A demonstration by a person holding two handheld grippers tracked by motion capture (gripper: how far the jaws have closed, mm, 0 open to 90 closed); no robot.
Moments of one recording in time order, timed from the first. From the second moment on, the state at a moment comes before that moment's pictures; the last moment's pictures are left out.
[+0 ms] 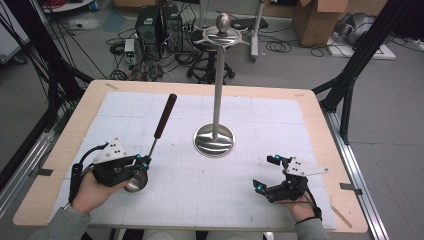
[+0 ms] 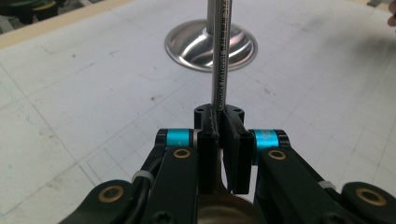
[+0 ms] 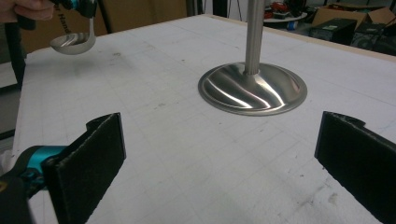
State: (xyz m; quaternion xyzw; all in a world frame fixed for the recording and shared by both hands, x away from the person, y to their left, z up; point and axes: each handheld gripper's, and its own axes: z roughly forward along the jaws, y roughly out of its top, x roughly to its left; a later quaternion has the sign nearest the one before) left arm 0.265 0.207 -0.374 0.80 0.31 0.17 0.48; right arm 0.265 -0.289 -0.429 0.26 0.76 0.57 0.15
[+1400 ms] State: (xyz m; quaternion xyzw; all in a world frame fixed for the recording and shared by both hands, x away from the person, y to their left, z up) left arm 0.306 0.159 -0.336 0.72 0.30 0.18 0.59; right arm 0.266 -0.287 -0.430 0.26 0.76 0.57 0.15
